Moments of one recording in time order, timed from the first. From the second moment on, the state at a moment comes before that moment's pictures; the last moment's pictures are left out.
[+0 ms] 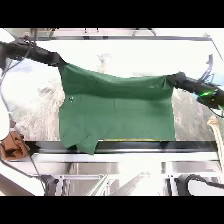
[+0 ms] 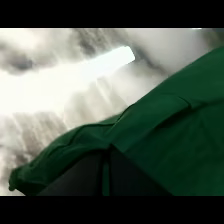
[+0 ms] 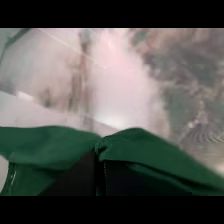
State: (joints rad) left arm 0.08 -1.88 2.01 0.95 -1.35 -1.01; right arm -0.23 -1.45 0.94 -0.04 0.79 0.57
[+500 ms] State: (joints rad) left arm 0.10 -2.01 1.87 0.97 -1.45 -1.03; right arm -0.30 -1.69 1.05 -0.17 0.88 0.59
